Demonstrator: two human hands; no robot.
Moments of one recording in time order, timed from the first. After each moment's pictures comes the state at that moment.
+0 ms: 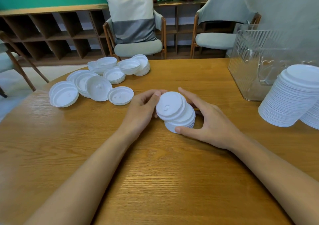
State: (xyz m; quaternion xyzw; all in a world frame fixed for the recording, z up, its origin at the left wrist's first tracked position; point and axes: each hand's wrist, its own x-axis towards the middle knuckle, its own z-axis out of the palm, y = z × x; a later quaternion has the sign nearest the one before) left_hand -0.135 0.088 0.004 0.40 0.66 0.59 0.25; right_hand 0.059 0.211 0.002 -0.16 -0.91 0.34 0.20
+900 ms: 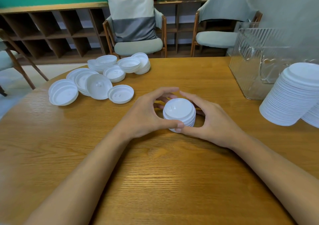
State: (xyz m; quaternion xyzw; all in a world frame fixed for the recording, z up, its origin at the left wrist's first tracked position) left_hand -0.130 0.074 0.020 0.58 0.66 0.43 0.19; right_hand 0.058 0.213 0.000 -0.16 -0.90 0.35 0.20
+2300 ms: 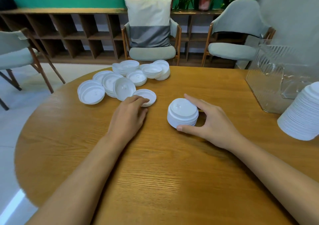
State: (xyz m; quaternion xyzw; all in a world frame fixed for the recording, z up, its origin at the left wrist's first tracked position) left_hand -0.213 0.019 -0.013 0.51 0.79 0.30 -0.12; right_hand 0.013 0.181 0.015 -0.21 -0.91 0.31 0.20
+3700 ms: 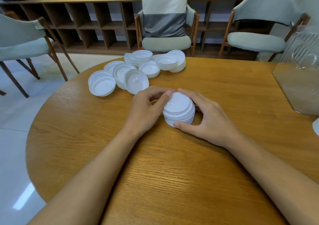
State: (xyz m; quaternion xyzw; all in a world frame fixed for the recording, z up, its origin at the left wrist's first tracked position) left_hand -0.194 0.029 0.004 0.42 0.70 0.57 0.12; right_hand -0.036 0.176 -0.008 -0.09 -0.91 0.33 0.22
